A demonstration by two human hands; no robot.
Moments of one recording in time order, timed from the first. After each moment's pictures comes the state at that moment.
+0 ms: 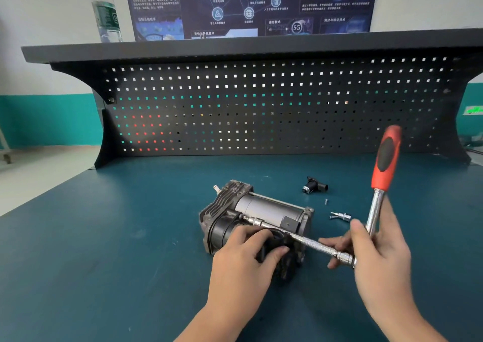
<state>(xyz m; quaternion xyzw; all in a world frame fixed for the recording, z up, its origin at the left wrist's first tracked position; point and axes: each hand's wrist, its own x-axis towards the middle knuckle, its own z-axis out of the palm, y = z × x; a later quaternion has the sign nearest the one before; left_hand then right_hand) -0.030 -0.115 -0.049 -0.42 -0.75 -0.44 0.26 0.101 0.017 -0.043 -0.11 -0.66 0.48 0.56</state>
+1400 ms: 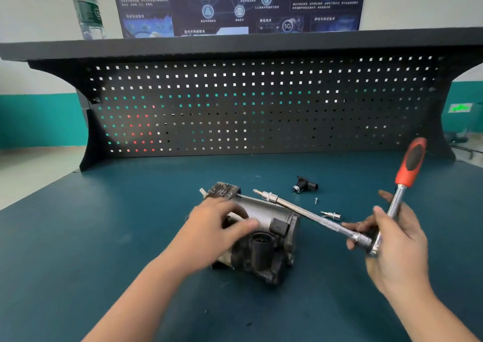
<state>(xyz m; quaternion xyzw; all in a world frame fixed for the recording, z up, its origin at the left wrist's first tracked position) -0.090 -0.117 0.002 -0.52 -0.78 -0.35 0.03 0.112 0.058 -0.030 -0.16 -0.50 0.64 0.57</state>
